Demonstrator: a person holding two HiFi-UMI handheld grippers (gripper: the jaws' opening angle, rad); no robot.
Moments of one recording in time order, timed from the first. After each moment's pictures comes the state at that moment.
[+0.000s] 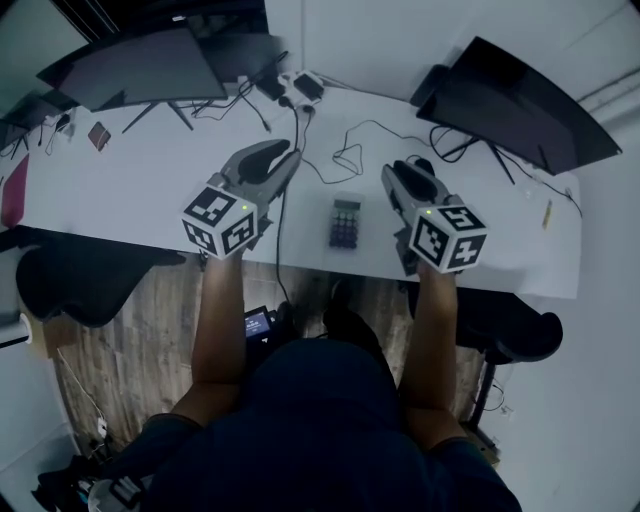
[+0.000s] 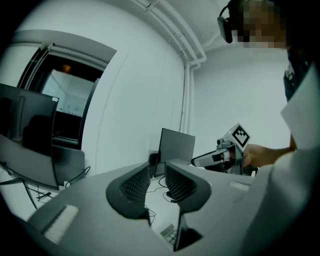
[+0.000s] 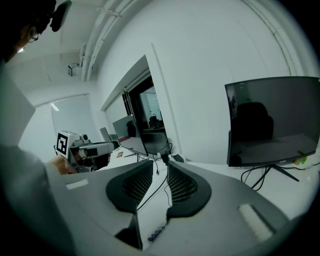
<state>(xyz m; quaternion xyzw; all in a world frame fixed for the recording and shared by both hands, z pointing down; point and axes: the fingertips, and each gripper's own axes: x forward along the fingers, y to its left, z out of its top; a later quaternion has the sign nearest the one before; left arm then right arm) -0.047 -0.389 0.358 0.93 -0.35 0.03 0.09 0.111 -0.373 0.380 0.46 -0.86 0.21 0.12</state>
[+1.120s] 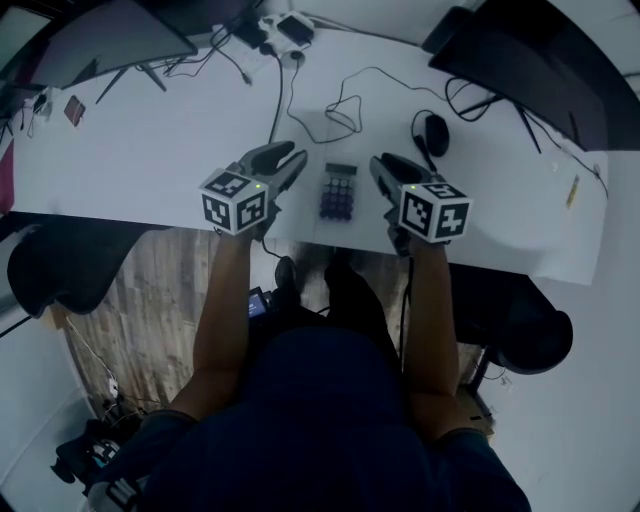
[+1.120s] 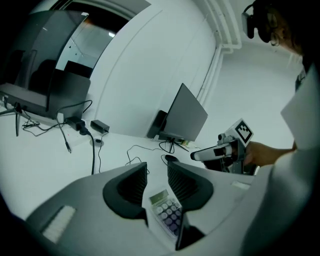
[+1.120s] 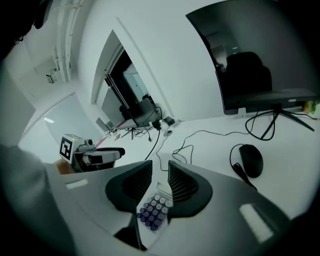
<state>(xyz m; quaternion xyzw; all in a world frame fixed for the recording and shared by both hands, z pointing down) -0.001 -0.398 0.557 0.89 -0.34 0.12 0.27 0.141 -0.384 0.556 0.41 -0.82 0.36 0.17</state>
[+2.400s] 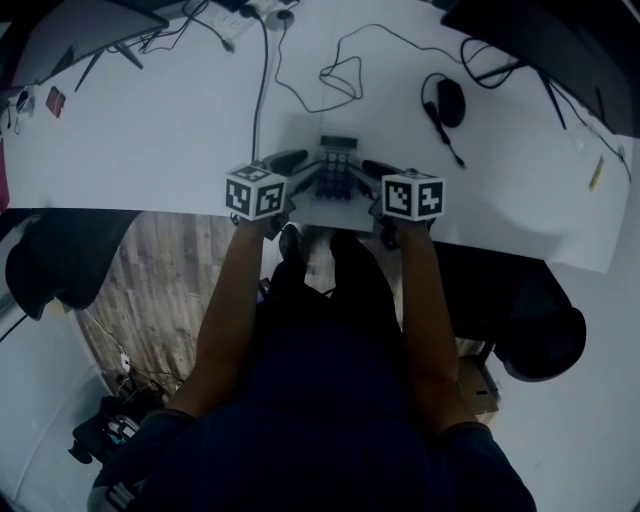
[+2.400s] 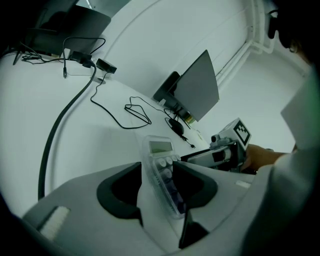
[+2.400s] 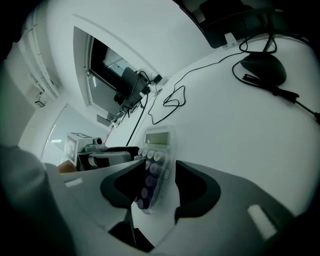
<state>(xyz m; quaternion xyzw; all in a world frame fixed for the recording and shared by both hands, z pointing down) 0.035 -0.345 0.704 0.84 -0.29 0.20 0.42 0.117 -0.330 0.704 0.32 -0.76 0.52 0.19</state>
